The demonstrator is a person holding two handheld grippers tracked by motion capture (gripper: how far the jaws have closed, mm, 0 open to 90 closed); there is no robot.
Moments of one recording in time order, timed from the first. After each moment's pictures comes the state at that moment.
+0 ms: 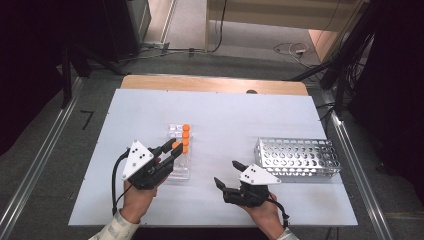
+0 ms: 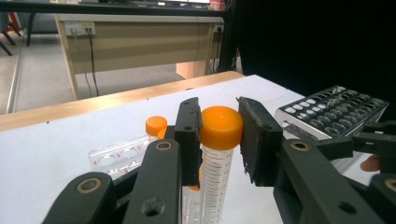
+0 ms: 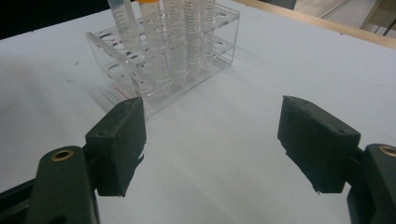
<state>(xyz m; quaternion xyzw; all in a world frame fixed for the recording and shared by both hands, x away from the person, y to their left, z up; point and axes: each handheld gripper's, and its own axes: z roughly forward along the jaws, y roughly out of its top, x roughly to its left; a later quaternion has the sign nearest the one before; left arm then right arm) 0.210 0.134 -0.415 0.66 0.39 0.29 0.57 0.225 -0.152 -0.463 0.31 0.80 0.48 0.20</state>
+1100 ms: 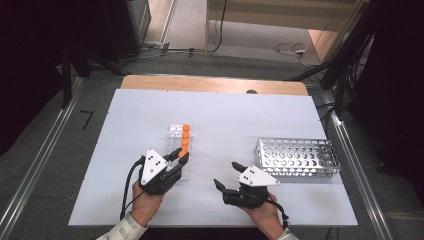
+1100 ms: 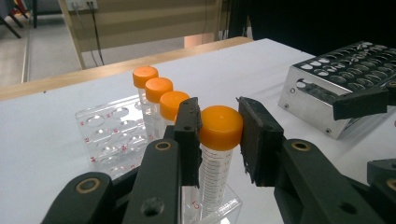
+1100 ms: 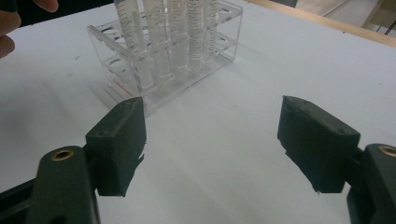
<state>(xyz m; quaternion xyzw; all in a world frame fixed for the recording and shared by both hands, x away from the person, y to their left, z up) 0.212 0.118 -0.445 0.69 0.41 0.29 0.52 0.224 -0.151 -0.465 0.30 0.81 0.47 0.20</state>
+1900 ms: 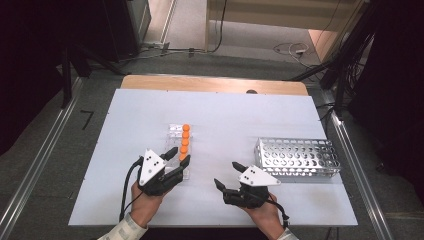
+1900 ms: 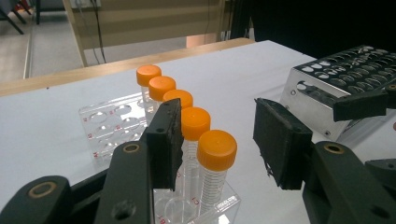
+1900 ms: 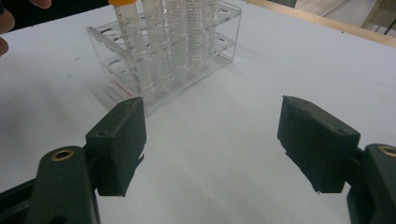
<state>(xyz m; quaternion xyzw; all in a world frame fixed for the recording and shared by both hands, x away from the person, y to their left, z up) 0.209 0.119 -0.443 0.68 0.42 0.29 0.53 0.223 -0.152 -0.464 0.30 0.80 0.47 0.20</state>
